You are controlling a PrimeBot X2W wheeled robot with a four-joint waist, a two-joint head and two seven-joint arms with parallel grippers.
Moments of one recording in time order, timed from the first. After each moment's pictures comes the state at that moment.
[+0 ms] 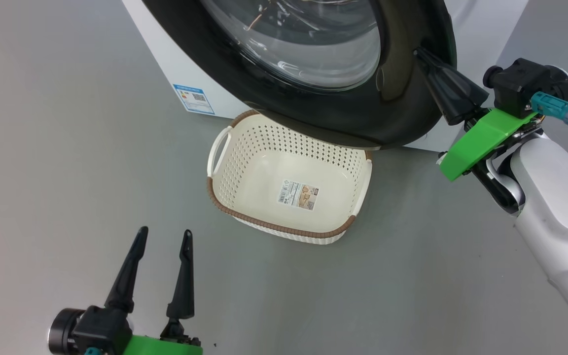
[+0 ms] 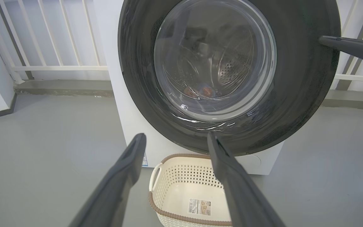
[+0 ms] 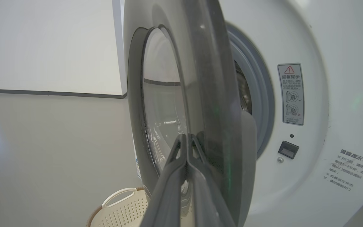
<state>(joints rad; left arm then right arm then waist) -0.04 0.04 -0.22 -0.04 -0.19 0.00 -0.25 -0.89 -0.41 0.57 0.54 0.49 0.13 -0.26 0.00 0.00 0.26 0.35</state>
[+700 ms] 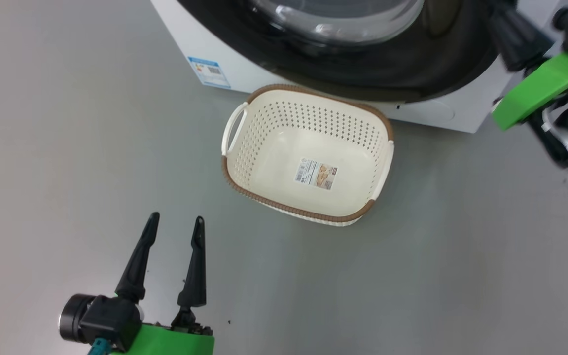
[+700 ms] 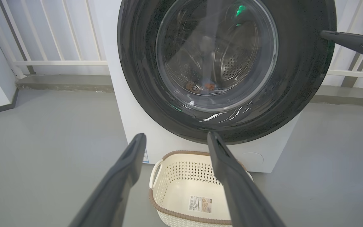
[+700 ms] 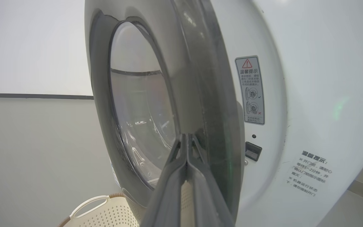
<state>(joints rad) -0.07 0.04 -0.27 -0.06 -0.21 0.02 -0.25 -0.99 -0.48 0.51 0.60 0.49 0.13 -0.26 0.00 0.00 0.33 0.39</state>
